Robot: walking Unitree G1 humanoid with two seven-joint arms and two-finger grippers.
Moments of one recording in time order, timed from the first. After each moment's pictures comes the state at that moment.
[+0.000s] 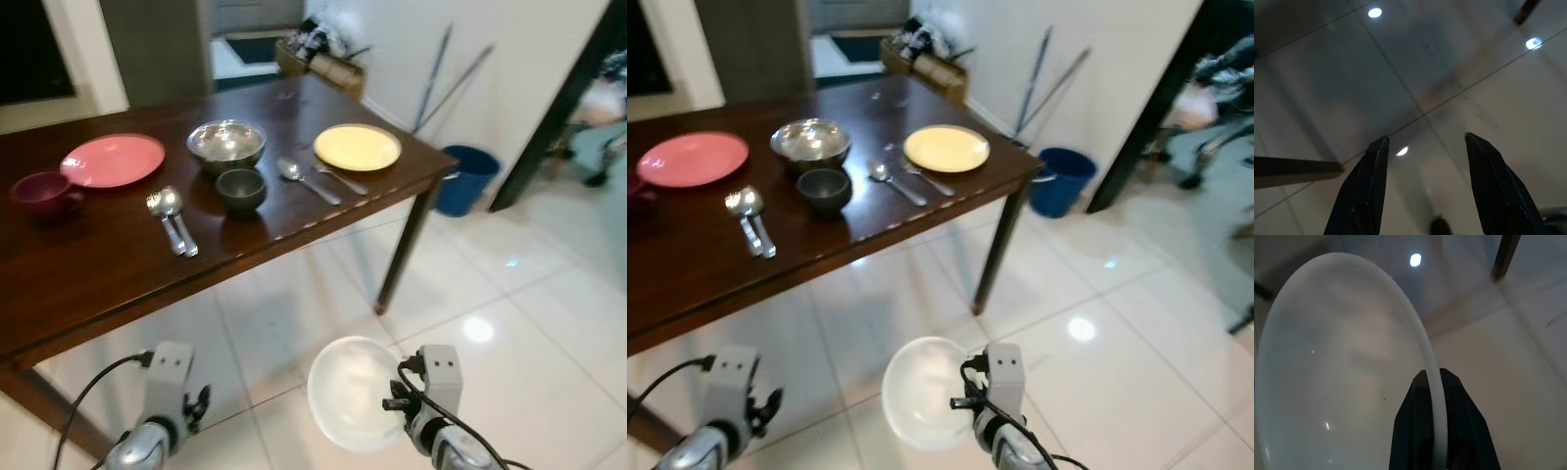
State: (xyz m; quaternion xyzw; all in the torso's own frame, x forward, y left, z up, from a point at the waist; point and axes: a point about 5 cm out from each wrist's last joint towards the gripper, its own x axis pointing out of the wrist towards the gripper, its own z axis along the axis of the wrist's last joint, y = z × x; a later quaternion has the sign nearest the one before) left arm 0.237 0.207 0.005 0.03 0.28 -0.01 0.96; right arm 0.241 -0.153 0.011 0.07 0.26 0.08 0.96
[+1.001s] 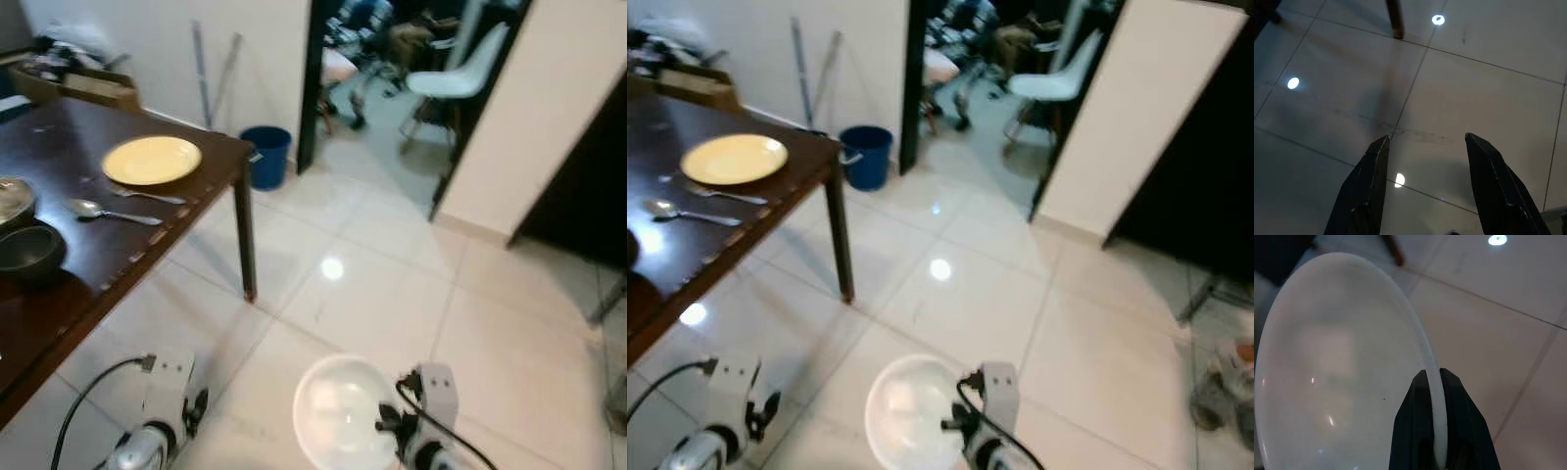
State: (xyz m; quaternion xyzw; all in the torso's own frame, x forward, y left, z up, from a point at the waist) left arm 0.242 0.200 0.004 0.06 0.26 -0.03 0.96; right arm 0.224 -0.153 0.012 0.11 0.28 0.08 0.95
